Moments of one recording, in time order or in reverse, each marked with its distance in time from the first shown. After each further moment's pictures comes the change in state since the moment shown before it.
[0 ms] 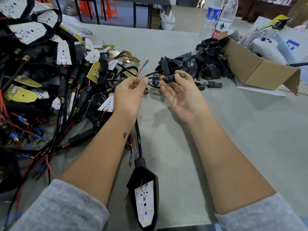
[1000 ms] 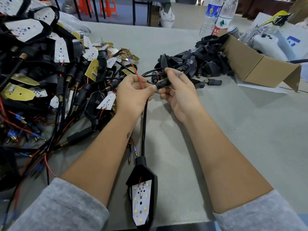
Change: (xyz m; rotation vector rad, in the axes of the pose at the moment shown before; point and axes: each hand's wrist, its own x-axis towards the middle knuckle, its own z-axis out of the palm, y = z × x) left_hand -0.004 -0.007 0.007 -0.115 -0.069 0.029; right_hand 0.005 0.012 0.006 -0.357 0.067 -0.109
